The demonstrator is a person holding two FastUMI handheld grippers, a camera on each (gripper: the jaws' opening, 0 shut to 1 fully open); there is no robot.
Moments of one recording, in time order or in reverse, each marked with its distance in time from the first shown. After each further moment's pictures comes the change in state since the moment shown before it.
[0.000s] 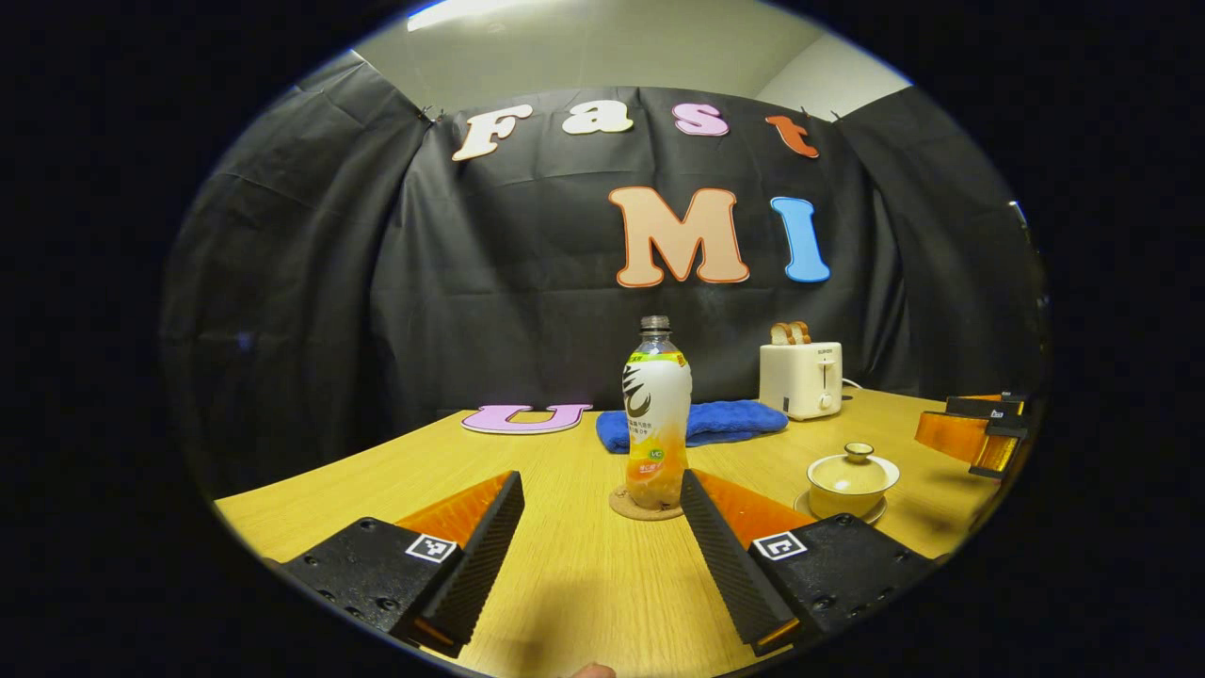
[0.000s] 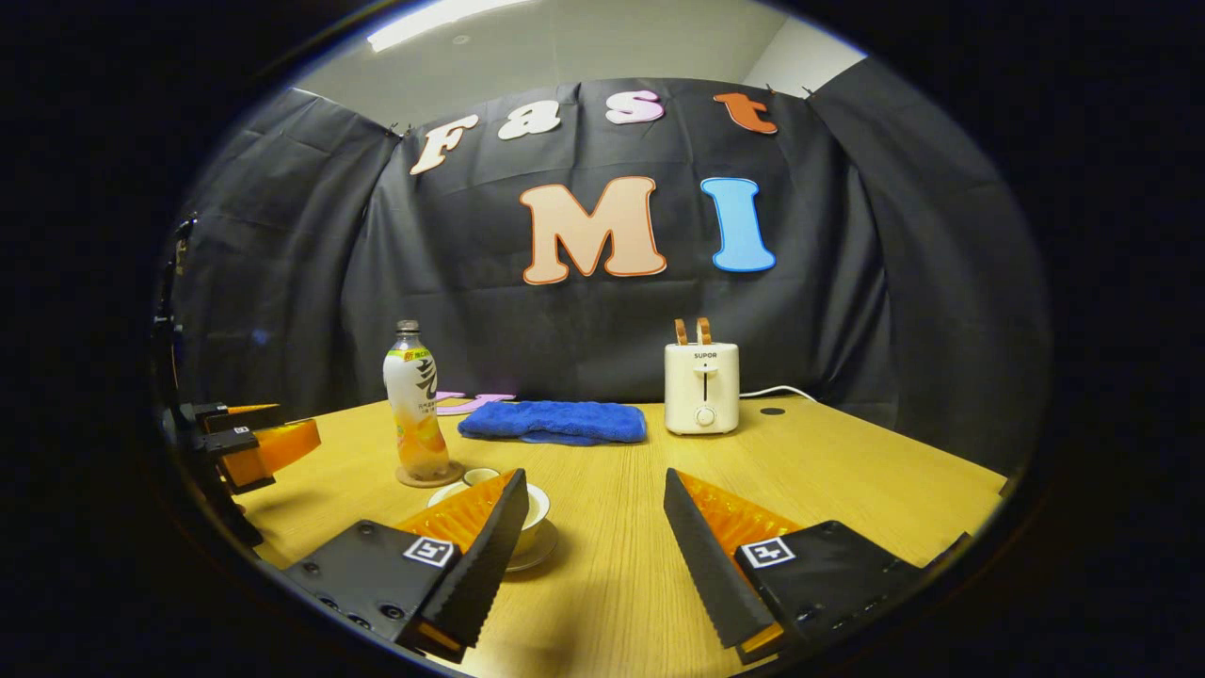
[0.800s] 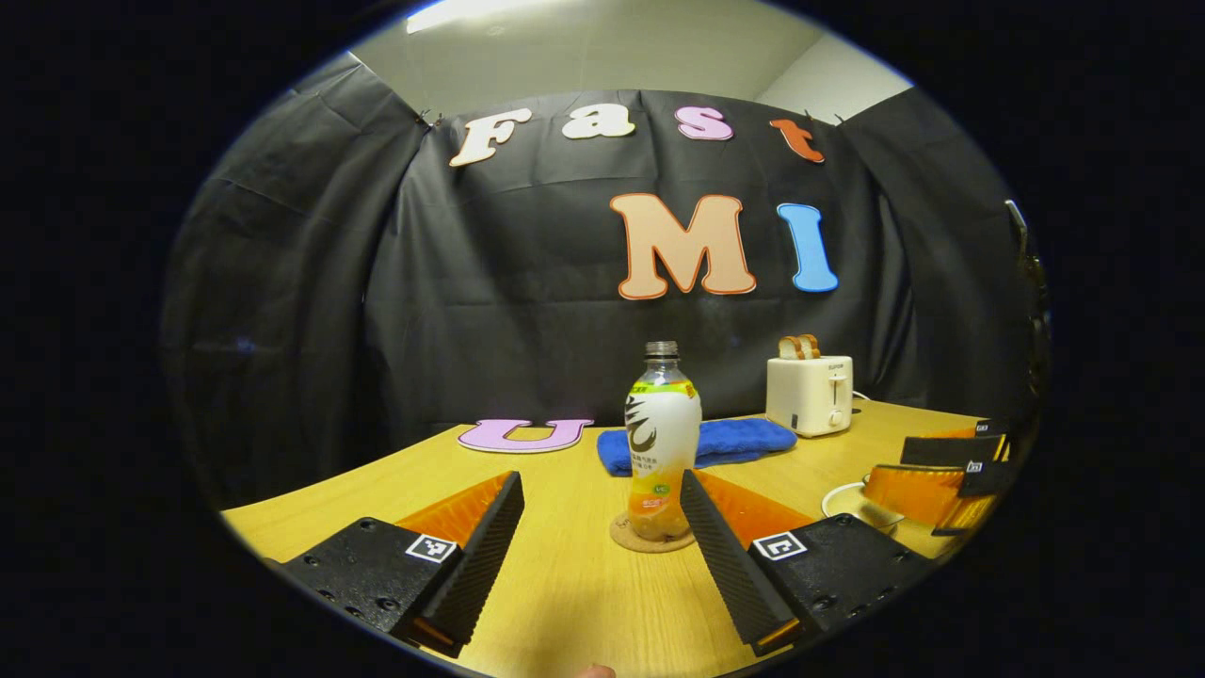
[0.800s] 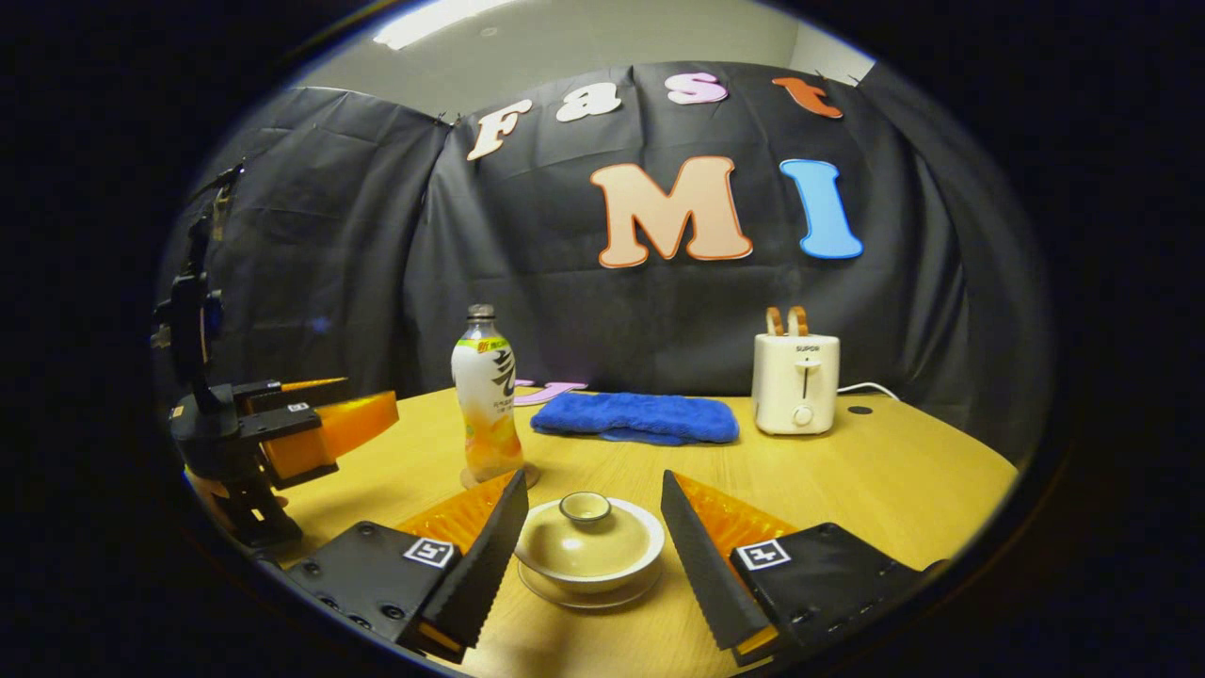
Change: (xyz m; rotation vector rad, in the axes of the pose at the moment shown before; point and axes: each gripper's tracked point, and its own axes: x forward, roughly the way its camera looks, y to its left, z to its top) left arm 0.027 -0.005 0.017 0.000 -0.024 -0.004; right arm 0.032 0.066 0.000 -0.005 0.052 0.183
